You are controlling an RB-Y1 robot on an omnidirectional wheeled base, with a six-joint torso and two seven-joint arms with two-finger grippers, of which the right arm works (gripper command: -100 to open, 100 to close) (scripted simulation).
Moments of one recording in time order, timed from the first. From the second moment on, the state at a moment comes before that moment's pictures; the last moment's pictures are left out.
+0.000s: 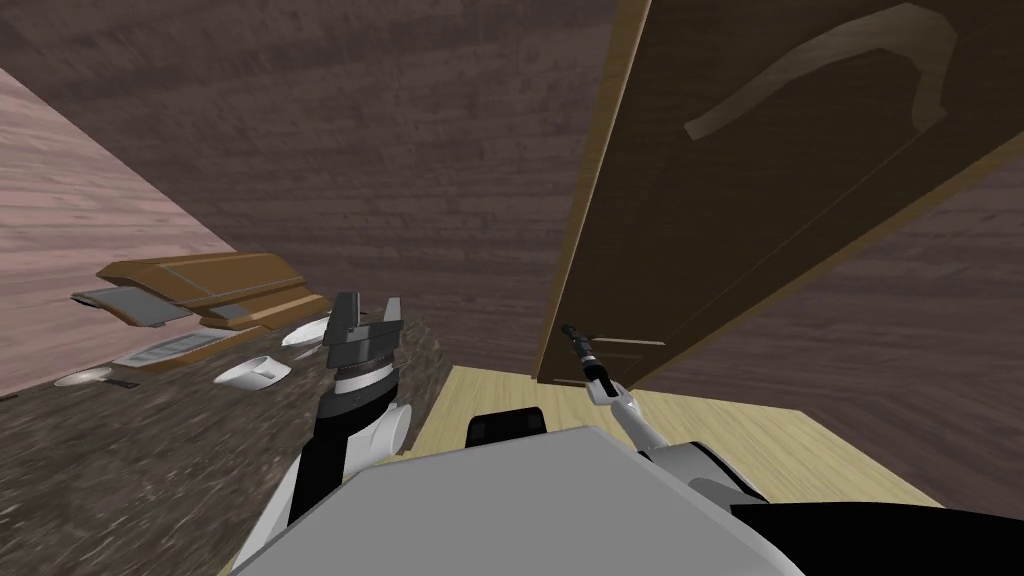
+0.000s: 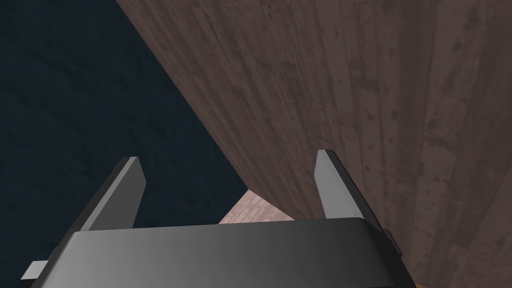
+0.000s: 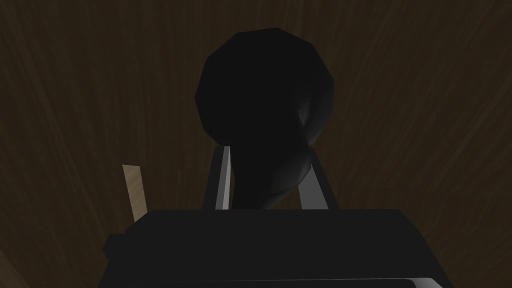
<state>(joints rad) -0.07 -0.41 -0.01 -0.72 -0.19 -0.73 -0.18</state>
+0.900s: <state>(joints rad) 0.00 -0.48 0.08 -0.74 -0.16 -0.81 -0.27</state>
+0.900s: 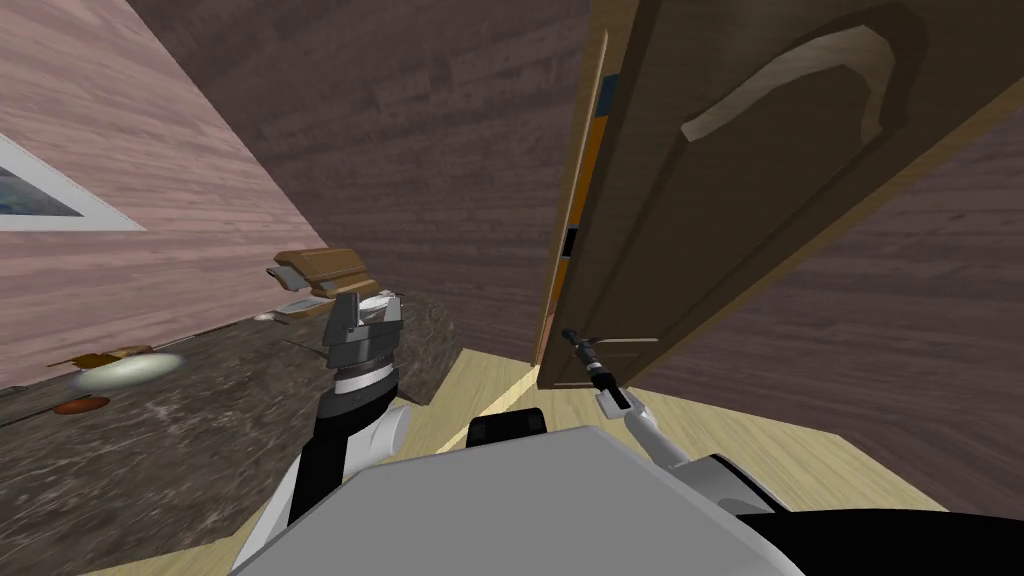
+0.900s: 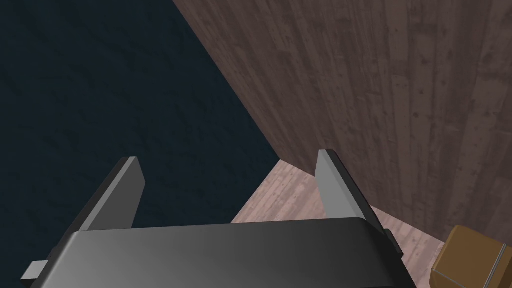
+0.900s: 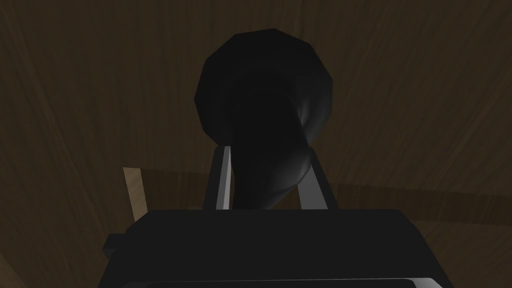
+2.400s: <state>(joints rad) 0.13 -0.60 0.18 -0.74 -0.15 -1.03 -0.39</state>
